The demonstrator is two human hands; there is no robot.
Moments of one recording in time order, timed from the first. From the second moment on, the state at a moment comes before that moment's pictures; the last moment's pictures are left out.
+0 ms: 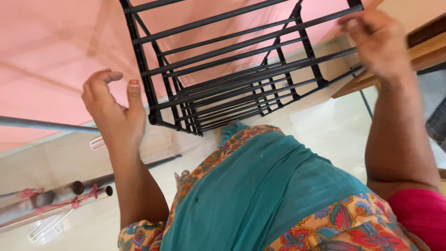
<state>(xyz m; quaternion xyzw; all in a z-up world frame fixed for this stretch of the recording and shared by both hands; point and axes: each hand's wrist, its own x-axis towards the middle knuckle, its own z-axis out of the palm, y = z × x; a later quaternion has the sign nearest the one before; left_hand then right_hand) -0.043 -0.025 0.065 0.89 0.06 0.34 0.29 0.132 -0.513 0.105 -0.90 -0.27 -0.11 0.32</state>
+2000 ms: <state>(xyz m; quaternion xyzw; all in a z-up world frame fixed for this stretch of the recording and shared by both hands) 0.212 -0.432 0.000 0.82 -0.21 -0.35 0.40 0.195 -0.643 0.004 -0.60 0.10 0.29 0.74</state>
